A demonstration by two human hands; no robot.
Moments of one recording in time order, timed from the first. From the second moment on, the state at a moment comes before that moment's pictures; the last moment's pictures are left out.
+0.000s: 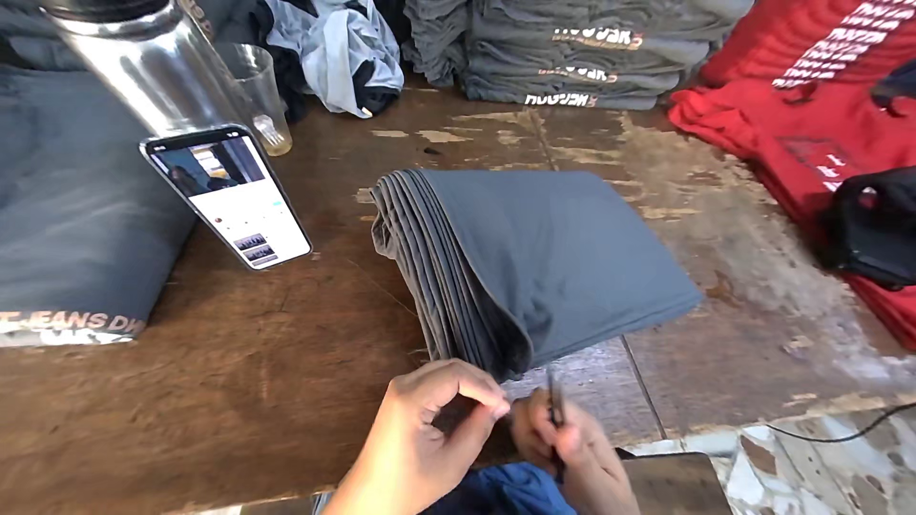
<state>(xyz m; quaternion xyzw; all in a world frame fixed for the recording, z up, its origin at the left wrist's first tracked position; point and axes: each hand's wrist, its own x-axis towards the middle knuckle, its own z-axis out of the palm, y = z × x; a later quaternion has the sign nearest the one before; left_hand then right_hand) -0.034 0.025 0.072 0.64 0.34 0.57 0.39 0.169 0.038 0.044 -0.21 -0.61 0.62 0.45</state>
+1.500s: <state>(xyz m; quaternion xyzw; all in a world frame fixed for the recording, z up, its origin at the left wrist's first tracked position) -0.018 0.031 0.059 0.62 0.46 0.58 0.26 0.162 0.110 0.125 -0.30 -0.70 0.05 0.65</state>
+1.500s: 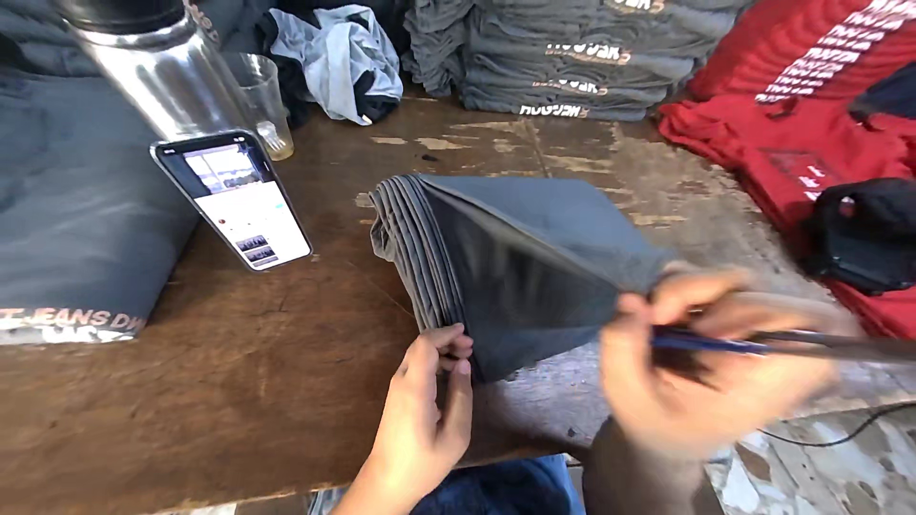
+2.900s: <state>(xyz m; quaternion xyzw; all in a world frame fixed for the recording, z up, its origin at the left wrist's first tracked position) 0.010 0.026 0.060 0.48 0.26 0.69 0.48 0.197 0.043 0.044 -0.41 -0.80 0.13 0.41</state>
